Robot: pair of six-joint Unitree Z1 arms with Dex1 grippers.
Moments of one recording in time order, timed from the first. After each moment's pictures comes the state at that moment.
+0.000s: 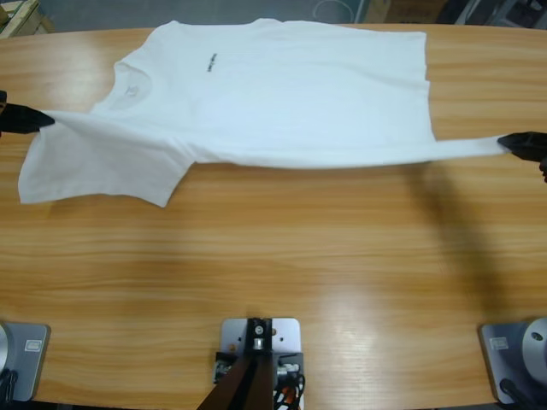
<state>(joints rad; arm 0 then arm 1) -0.19 1.35 -0.95 0.60 -0.37 -0.53 0.11 1.05 -0.57 0.25 0.31 0.73</state>
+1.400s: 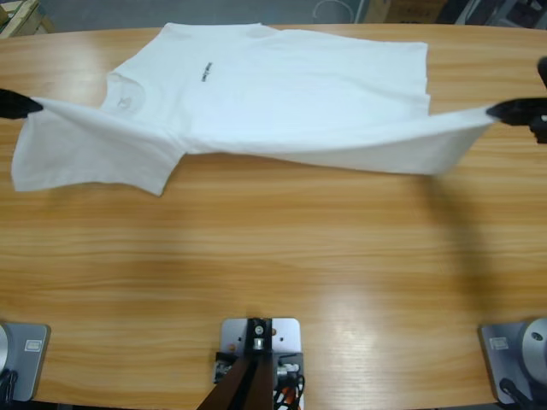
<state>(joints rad) -0.13 1.41 -1.05 0.67 -0.37 -0.49 0.04 1.29 -0.76 0.34 0.41 0.57</state>
